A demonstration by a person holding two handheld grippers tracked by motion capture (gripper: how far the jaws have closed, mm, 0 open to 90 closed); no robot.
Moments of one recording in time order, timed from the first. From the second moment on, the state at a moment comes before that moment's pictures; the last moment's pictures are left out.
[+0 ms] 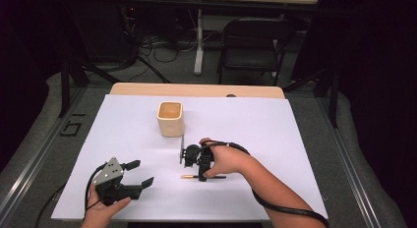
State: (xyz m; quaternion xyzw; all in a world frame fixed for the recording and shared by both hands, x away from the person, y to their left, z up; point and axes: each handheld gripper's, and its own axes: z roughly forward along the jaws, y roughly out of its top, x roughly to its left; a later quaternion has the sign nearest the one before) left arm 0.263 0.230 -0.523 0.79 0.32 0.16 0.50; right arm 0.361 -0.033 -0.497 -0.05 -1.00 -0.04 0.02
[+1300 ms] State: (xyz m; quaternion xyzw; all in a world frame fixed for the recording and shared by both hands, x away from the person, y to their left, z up) left arm 0.263 0.230 -0.523 0.80 0.32 0.16 0.49; right arm 0.365 -0.021 -0.526 -0.04 -1.00 0.00 0.00
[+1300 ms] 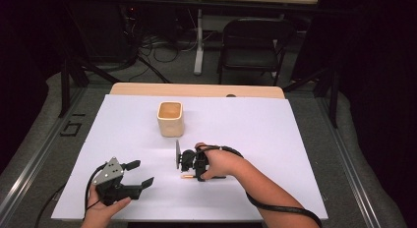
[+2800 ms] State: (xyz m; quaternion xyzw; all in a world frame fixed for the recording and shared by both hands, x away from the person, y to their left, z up) left arm 0.263 0.229 -0.524 0.80 0.32 0.15 0.49; right arm 0.370 -0.056 -0.495 -0.08 -0.99 -0.13 0.06
